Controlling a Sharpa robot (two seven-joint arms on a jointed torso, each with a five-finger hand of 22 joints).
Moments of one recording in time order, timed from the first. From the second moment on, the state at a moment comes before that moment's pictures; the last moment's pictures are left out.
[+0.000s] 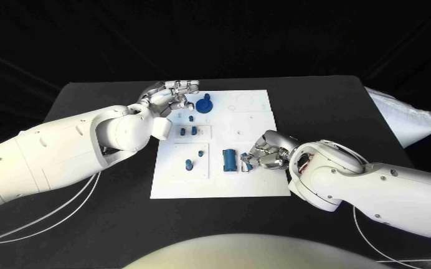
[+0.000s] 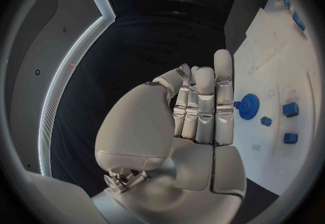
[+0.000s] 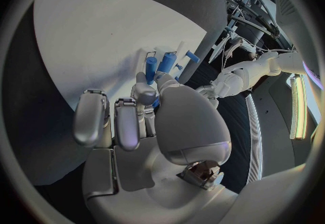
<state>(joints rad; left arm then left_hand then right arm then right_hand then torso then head) 1.12 -0.83 -0.01 1.48 0.13 -0.22 0.29 1.38 -0.08 0.39 -0.05 0.10 1.05 0.16 0.17 0.08 1.11 0.08 0.41 0.19 1.23 -0.01 1.03 0.57 0.17 1.25 0.09 0.55 0.77 0.99 -0.90 -0.04 1.85 -1.30 -0.36 -0.57 1.28 0.01 0.09 0.25 0.40 1.12 0.07 0.16 0.31 1.33 -0.01 0.99 1.10 1.46 -0.07 1.41 1.31 0.10 1.40 0.03 1.34 1.10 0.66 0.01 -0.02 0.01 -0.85</state>
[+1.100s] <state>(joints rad) 1.12 -0.83 -0.01 1.48 0.13 -0.21 0.29 1.38 -0.08 0.39 -0.05 0.10 1.05 0.16 0.17 0.08 1.11 0.08 0.41 0.19 1.23 -0.01 1.03 0.57 0.17 1.25 0.09 0.55 0.77 0.99 -0.88 -0.04 1.83 -1.39 -0.30 -0.60 1.13 -0.01 0.01 0.29 0.37 1.13 0.07 0.17 0.32 1.35 -0.01 1.03 1.14 1.47 -0.07 1.41 1.30 0.10 1.40 0.03 1.34 1.11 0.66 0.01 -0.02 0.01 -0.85</state>
